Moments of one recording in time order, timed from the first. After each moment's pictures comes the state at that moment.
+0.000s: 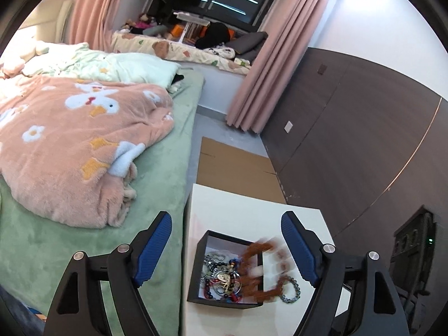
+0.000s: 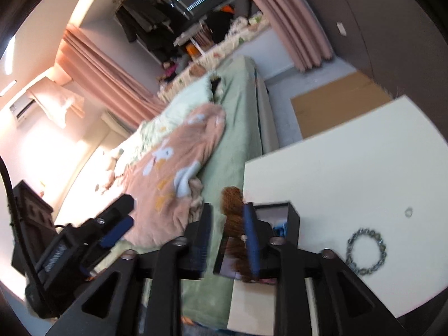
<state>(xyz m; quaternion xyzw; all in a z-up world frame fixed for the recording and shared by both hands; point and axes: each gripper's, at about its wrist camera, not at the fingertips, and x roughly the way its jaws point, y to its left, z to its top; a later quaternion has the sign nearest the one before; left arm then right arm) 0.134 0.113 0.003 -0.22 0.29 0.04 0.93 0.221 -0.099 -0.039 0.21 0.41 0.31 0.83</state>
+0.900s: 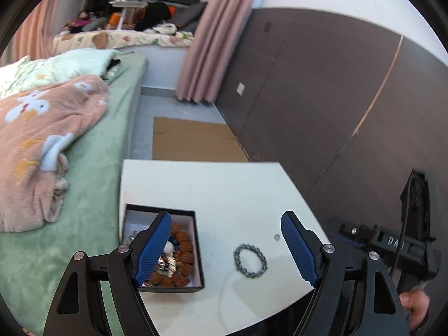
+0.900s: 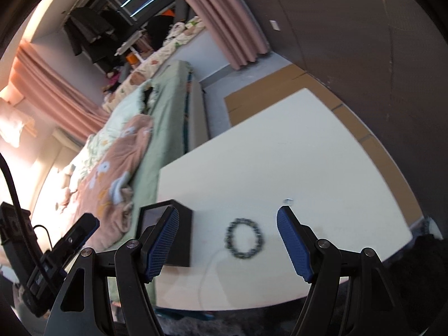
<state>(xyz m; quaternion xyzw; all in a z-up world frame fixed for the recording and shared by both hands) 0.170 0.013 -0.023 -0.15 0.35 -0.09 0.92 0.224 -0.239 -0.050 0.20 0.45 0.16 0.86</state>
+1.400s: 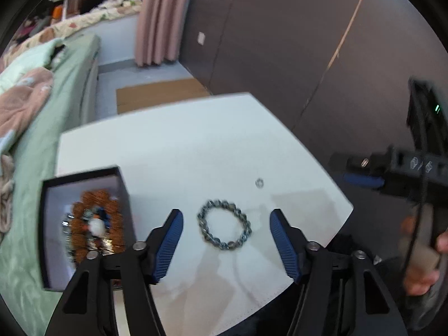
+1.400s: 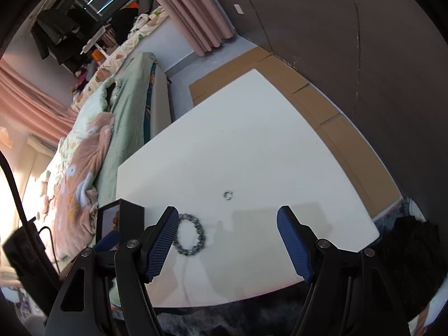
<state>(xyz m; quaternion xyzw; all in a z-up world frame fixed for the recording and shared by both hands) 0.199 -0.065 -0.097 -0.05 0.45 -0.18 0.87 0.238 -0.289 -0.083 0.20 0.50 0.10 0.84</state>
